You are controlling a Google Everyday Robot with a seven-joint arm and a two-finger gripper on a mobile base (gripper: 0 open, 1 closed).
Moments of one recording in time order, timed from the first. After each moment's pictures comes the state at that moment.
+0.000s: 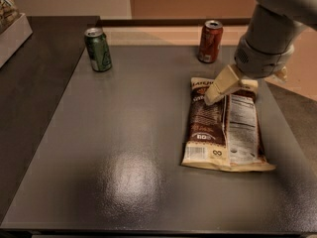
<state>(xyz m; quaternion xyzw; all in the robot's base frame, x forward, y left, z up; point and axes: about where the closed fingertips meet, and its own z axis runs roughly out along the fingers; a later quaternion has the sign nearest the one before) 0.516 -0.214 0.887 -0.14 0.99 -0.04 0.08</state>
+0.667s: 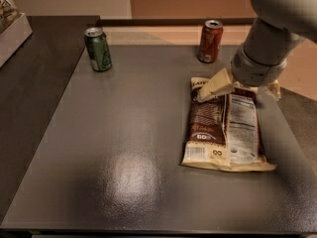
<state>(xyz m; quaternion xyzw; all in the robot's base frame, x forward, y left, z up) 0.520 -0.203 0.861 -0.02 1.00 0.01 0.09</state>
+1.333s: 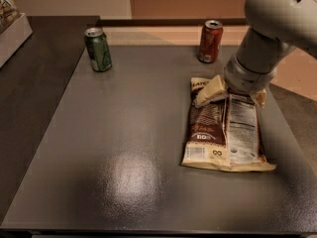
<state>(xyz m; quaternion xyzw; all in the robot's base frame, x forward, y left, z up) 0.526 -0.190 0.837 0.00 1.00 0.05 0.08</state>
